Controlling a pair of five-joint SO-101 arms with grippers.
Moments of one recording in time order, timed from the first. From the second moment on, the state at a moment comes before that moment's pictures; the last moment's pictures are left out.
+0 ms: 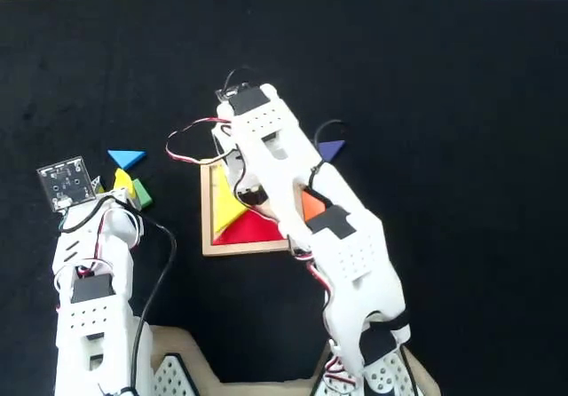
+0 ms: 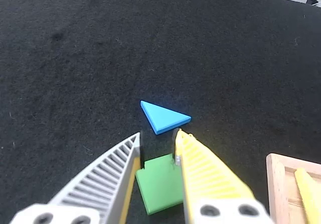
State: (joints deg) left arm -17.7 -64.6 91.6 9.3 6.1; right arm -29.6 38.3 -23.6 94.5 -10.9
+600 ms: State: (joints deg) left arm -17.7 -64.6 91.6 9.3 6.1; right arm -27.3 37.6 -24.1 96.9 -5.6
